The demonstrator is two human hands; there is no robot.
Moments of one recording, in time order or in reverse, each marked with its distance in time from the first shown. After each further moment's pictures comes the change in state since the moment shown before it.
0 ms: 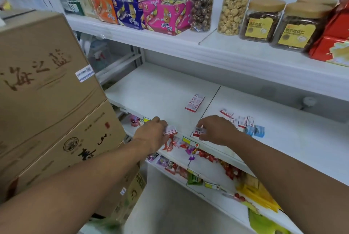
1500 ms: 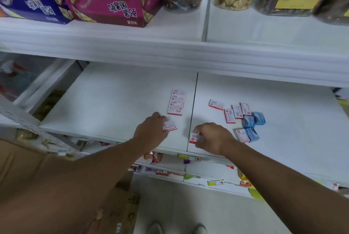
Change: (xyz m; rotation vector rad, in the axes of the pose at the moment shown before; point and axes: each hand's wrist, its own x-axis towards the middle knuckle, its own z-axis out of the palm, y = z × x) left_hand 0.232 -0.042 0.067 -0.068 -0.042 0.343; right_hand 0.111 0.037 0.071 0.269 -0.108 0.405
